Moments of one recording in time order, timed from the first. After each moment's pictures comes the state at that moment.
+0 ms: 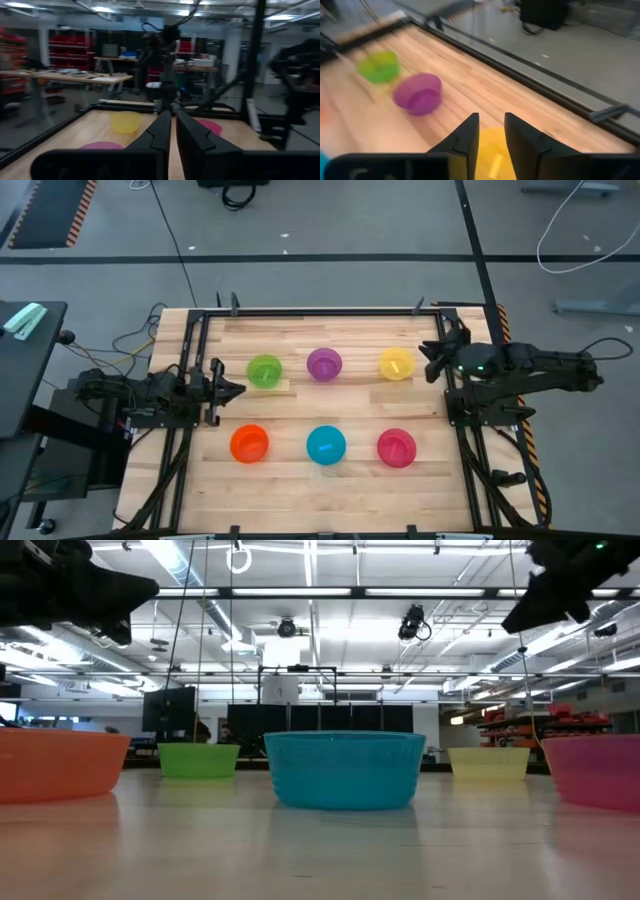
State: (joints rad) left arm -0.18 0.03 0.01 0.22 -0.28 -0.03; right arm 0.01 0.54 0.71 -0.85 0.68 0.50
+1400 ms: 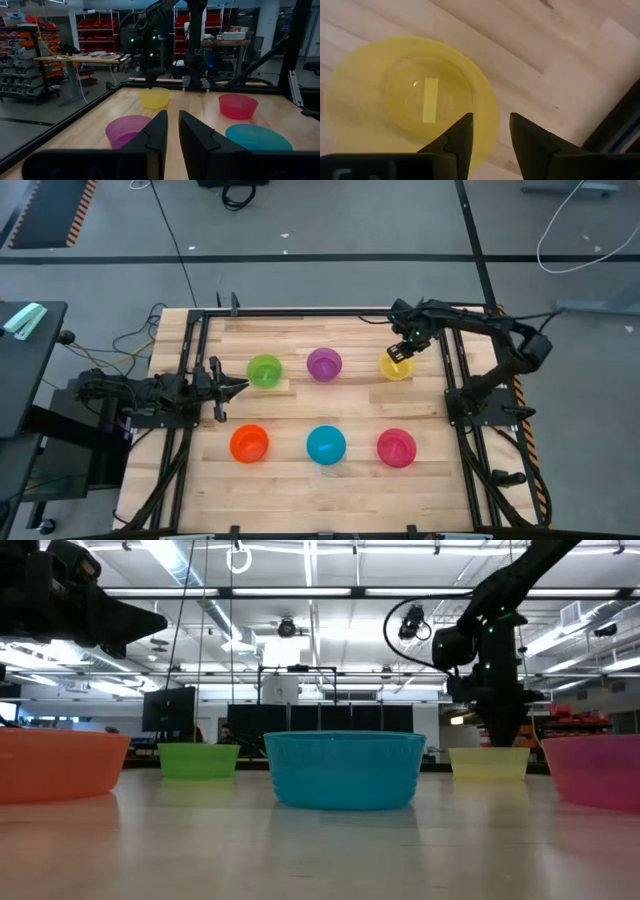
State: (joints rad) left arm -0.18 0.03 0.01 0.09 -0.41 0.02; right arm -0.75 1.49 0.92 -0.96 0.07 0.32
